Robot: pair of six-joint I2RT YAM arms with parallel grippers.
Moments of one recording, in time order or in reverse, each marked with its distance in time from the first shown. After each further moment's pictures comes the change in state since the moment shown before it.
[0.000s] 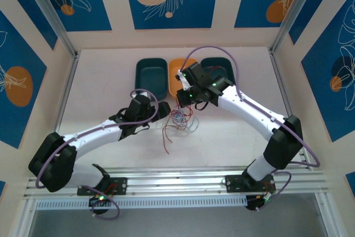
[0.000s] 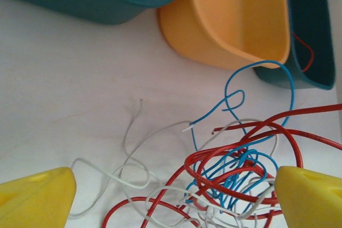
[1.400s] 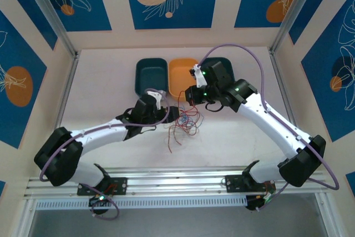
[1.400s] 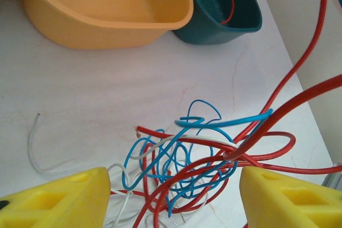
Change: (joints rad) left arm -0.085 0.067 0.027 0.156 0.142 0.214; right arm -0.060 -0.211 -0.052 -0.013 -0.127 0.128
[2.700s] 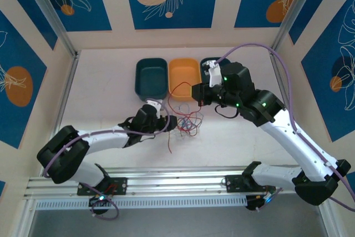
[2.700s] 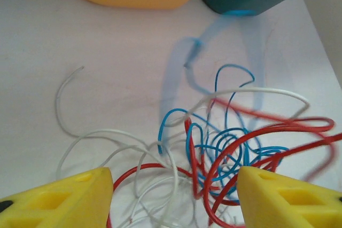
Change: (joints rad) left arm -0.031 0.030 -0.152 0.129 -0.062 0.006; right arm 0.057 -0.212 0.021 0.050 0.035 0.053
